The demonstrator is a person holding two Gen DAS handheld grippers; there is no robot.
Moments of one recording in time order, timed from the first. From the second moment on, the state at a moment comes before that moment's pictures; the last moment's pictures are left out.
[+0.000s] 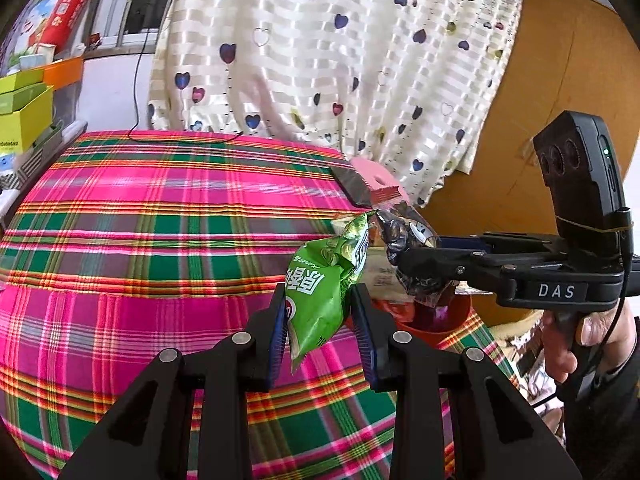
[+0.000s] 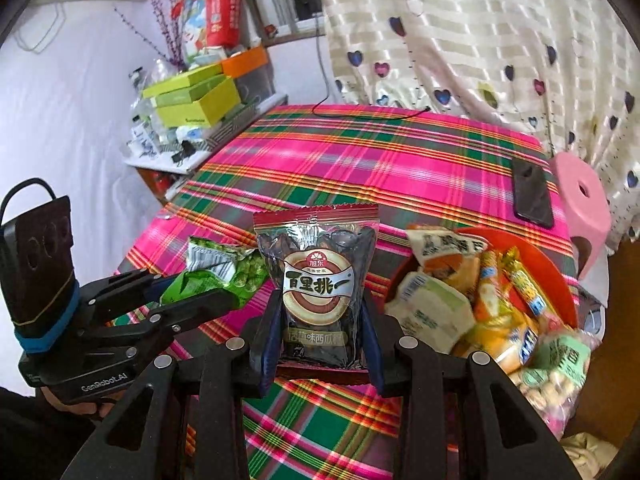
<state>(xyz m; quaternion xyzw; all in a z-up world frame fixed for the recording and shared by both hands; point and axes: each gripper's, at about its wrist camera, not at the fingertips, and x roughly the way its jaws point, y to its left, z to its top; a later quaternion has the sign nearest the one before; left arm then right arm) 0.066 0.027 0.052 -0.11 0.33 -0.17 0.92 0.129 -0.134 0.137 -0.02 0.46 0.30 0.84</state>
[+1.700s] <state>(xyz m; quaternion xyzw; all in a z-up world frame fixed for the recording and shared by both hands) 0.129 -0.065 0.052 -0.06 0.36 -0.25 0.90 0.192 -0.248 0.103 0.04 0.48 0.18 0.86</state>
